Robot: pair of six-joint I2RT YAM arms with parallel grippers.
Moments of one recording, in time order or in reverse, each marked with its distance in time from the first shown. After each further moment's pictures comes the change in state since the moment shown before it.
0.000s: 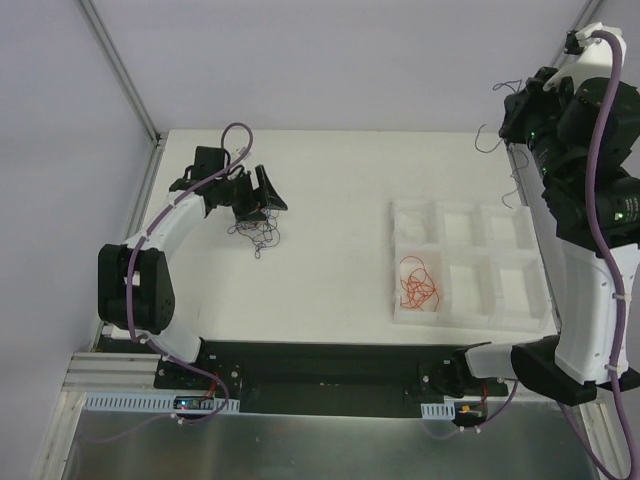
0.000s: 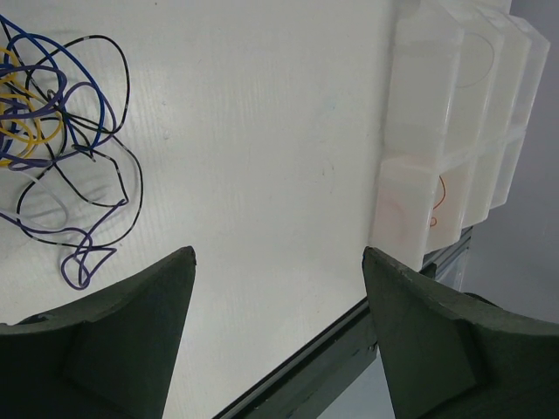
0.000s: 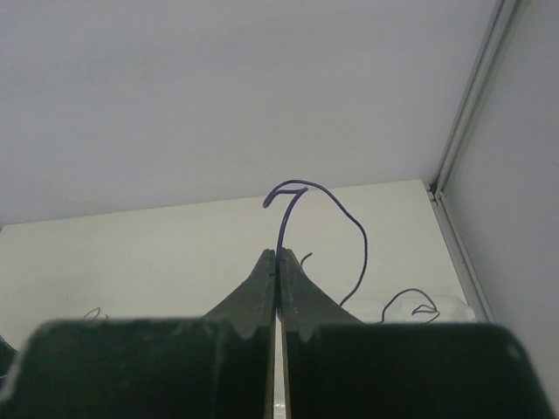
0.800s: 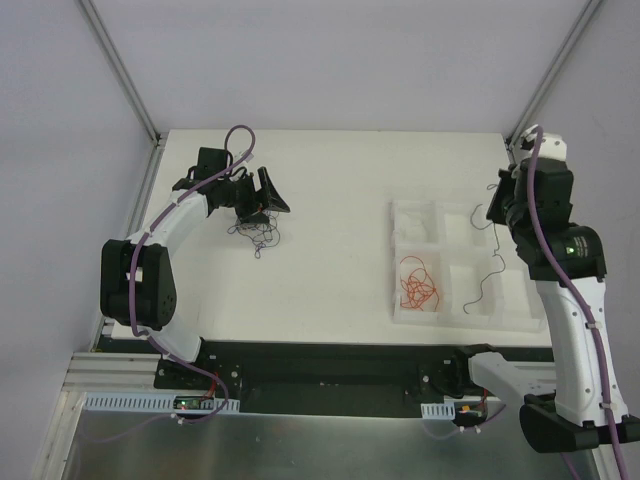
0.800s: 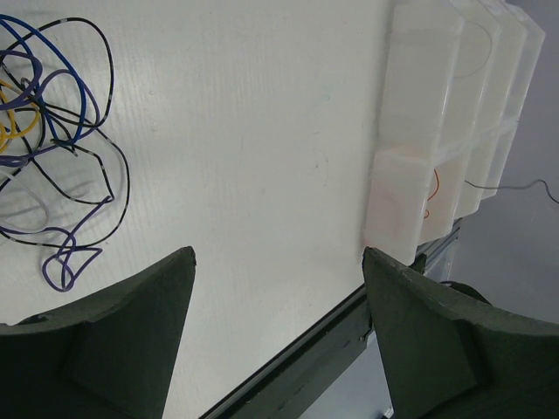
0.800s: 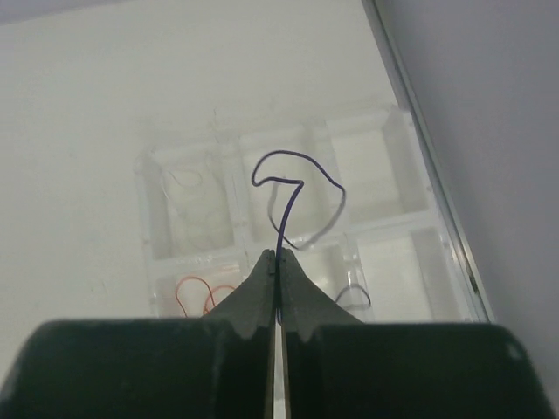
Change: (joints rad) left arm -0.006 0.035 0.000 0.002 0.039 -0.018; right arm -0.115 -0.338 -0.721 -0.039 0.060 0.037
